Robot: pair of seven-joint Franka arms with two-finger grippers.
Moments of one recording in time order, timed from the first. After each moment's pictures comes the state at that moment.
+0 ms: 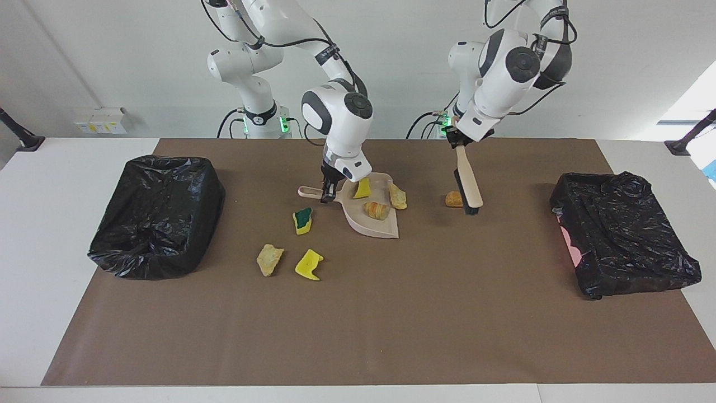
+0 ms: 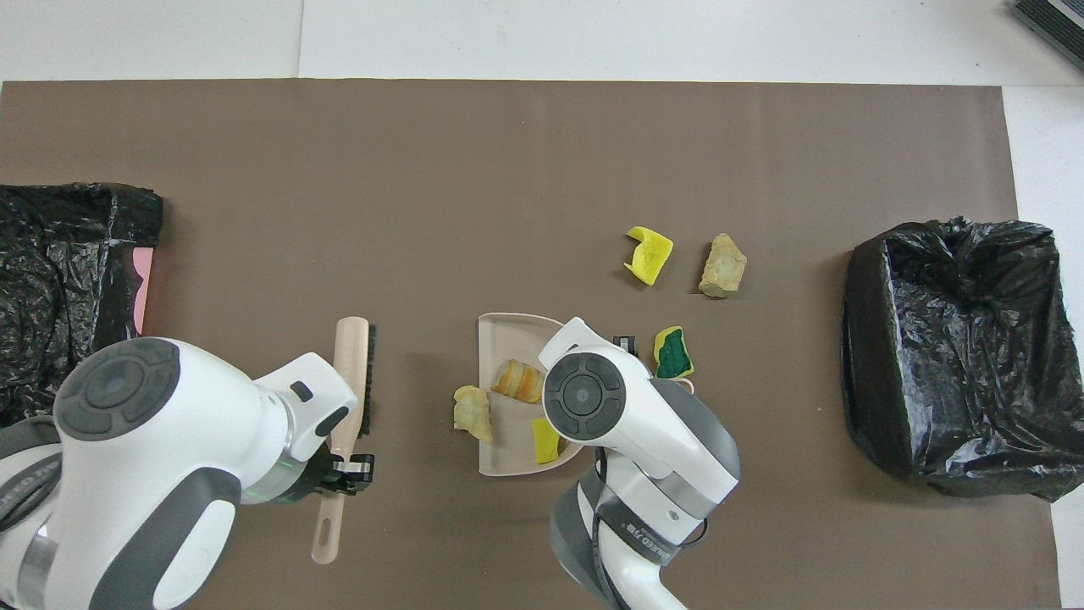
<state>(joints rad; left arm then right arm) -0.27 -0.28 -0.02 -2.26 -0.15 1.69 -0.38 0.53 0.17 0.09 -2.07 -0.29 2.06 -0.77</state>
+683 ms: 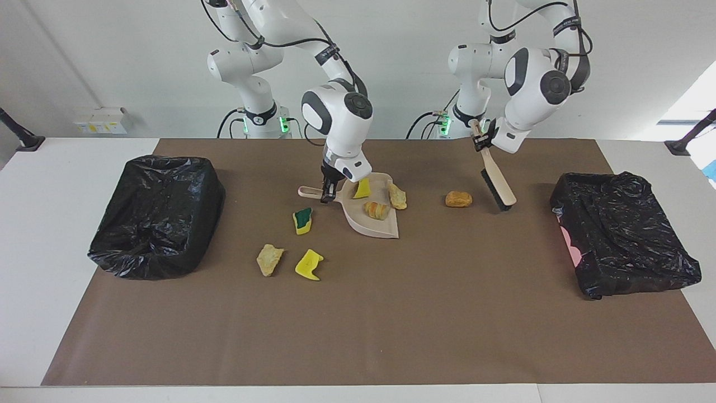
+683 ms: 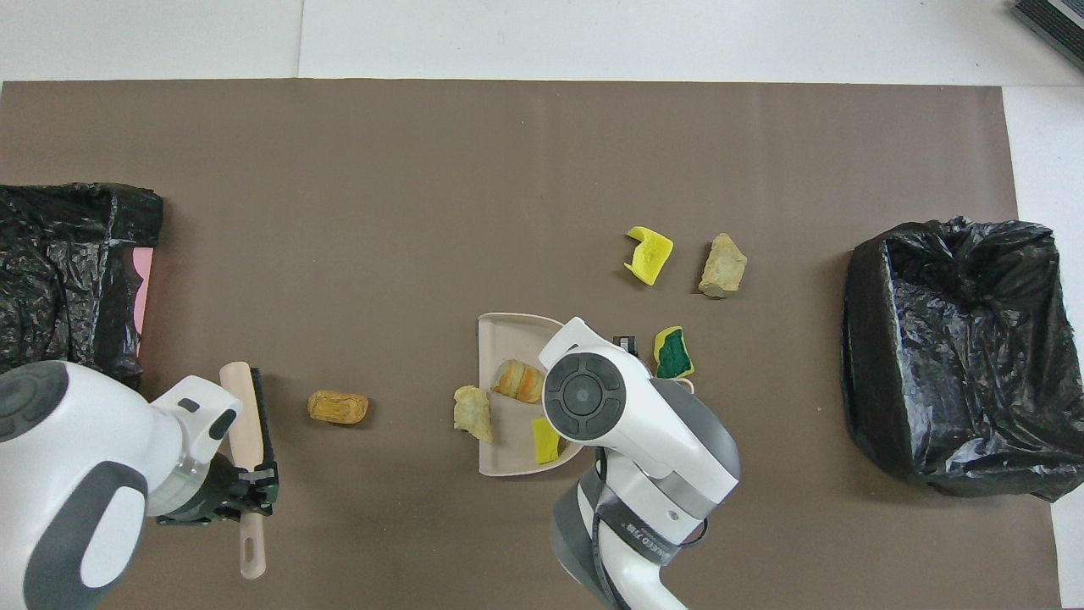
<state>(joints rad) -0.19 -0.36 -0.04 -2.52 -0.13 1.80 -0.39 0.53 0.17 0.09 -2.07 -0.29 2.06 -0.77</state>
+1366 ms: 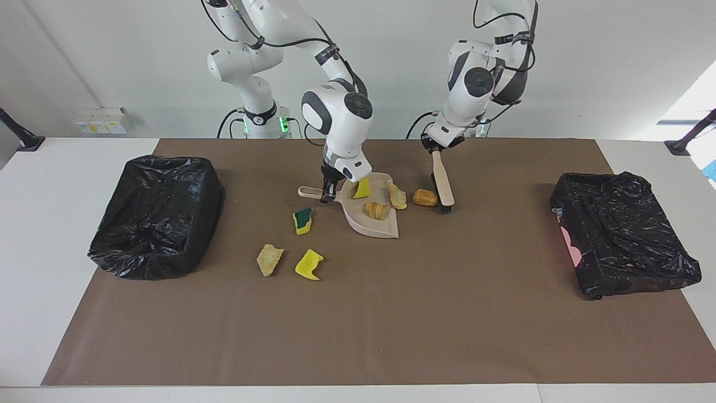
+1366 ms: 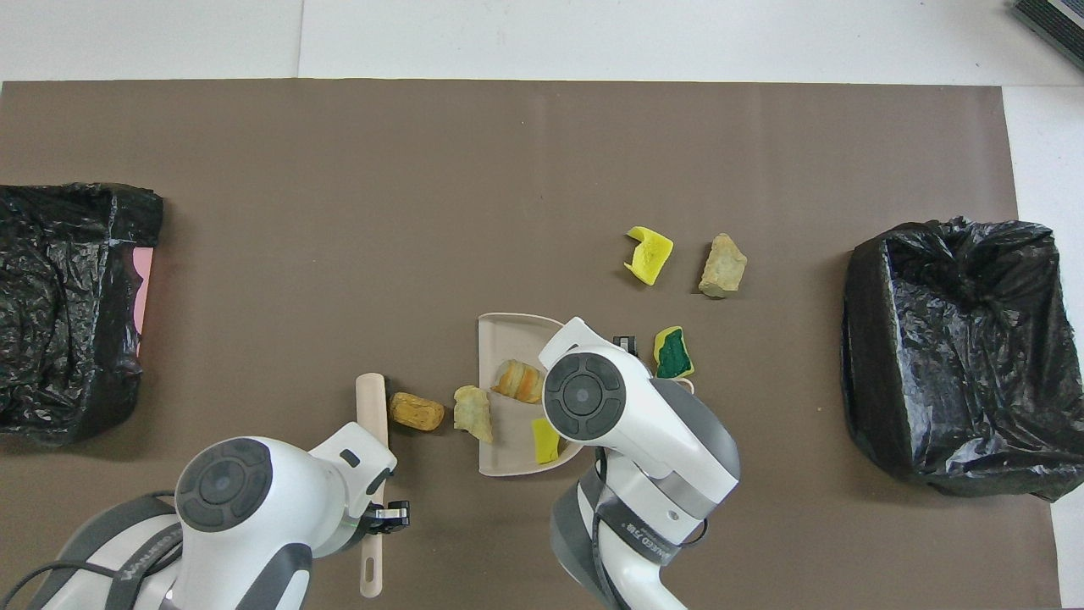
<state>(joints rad) -0.54 -0.35 -0.05 -2.58 -0.26 2.04 -0.48 0.53 0.17 0.09 -2.07 -0.29 2.06 -0.77</state>
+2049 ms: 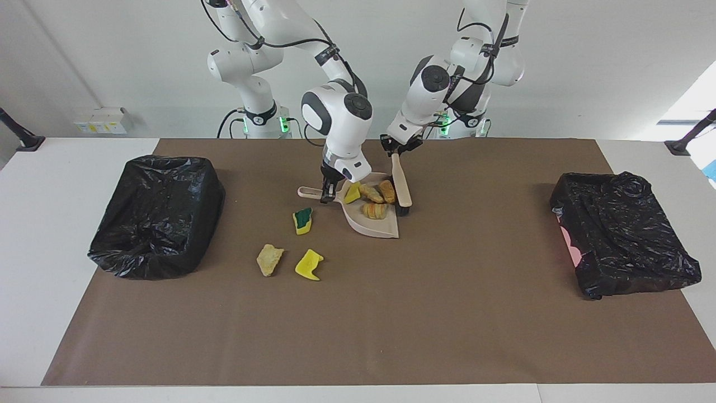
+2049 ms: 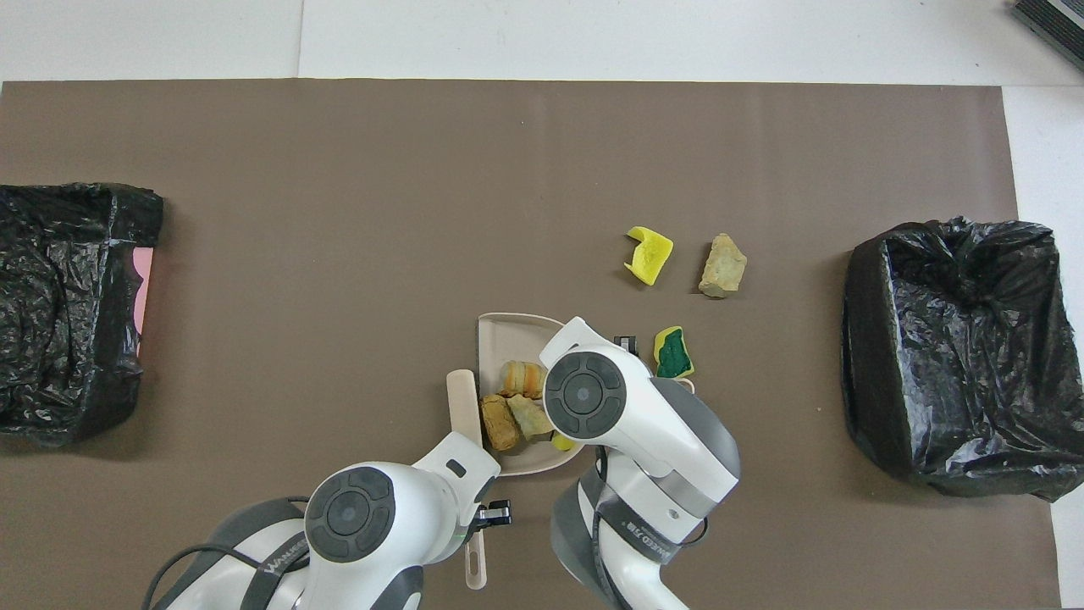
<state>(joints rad) -0.74 -0.18 -0.05 -2.48 -0.37 2.25 -0.60 0.53 0.17 0.09 -2.07 -0.29 2.06 -0.77</state>
